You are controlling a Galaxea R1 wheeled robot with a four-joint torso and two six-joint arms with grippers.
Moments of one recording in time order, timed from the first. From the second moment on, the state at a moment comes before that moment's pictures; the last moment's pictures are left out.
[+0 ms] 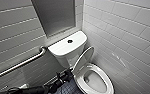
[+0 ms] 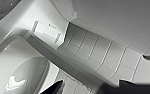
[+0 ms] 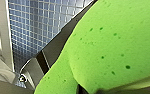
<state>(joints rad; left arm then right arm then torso) 0.58 2.59 -1.68 -0.07 -0.47 -1.16 -1.47 2.62 -2.13 -0.30 0.41 0.71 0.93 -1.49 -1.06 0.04</state>
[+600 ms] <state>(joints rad) 0.58 2.71 -1.76 0.04 -0.31 -1.30 -1.48 2.65 -2.15 -0.30 0.41 0.71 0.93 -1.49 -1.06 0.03</state>
